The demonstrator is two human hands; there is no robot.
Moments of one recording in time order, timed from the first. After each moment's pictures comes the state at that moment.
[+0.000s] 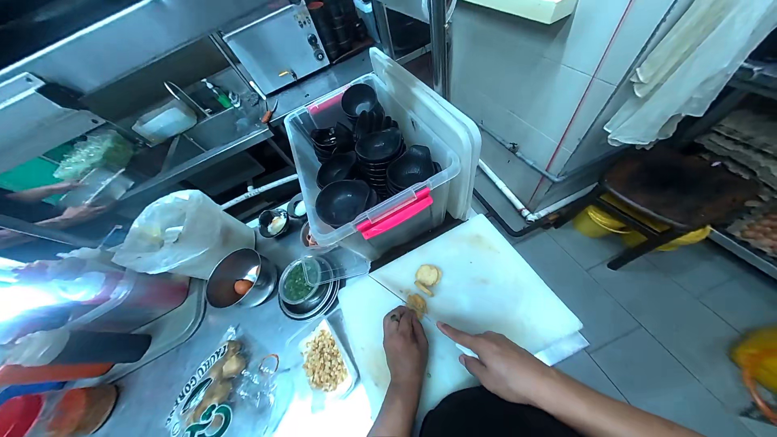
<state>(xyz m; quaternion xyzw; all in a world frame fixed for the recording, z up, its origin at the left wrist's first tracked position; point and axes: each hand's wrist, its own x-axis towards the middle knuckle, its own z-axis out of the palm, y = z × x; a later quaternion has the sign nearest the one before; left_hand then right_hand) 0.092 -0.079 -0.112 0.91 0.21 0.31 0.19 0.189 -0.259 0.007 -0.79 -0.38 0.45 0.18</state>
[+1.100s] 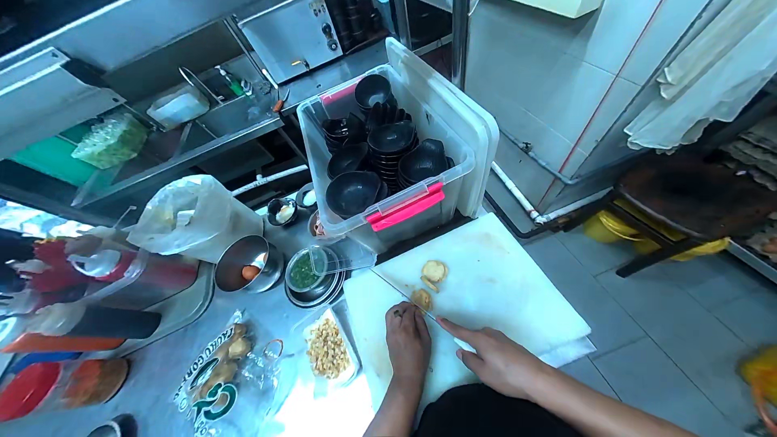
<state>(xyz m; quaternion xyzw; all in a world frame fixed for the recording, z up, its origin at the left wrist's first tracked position) 0.089 -0.081 -0.112 0.90 0.23 0.30 0.19 0.190 -0.250 -0.002 -0.78 -0.38 0.45 0.19</state>
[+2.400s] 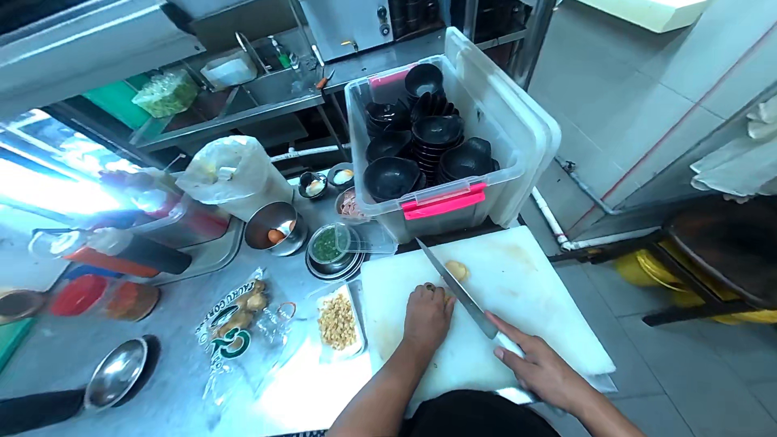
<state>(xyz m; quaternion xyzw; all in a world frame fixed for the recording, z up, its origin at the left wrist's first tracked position) 0.123 -0.072 -0.098 0.97 0.18 0.10 0.13 0.218 -0.303 -0.058 -0.76 -0.31 0.42 0.40</state>
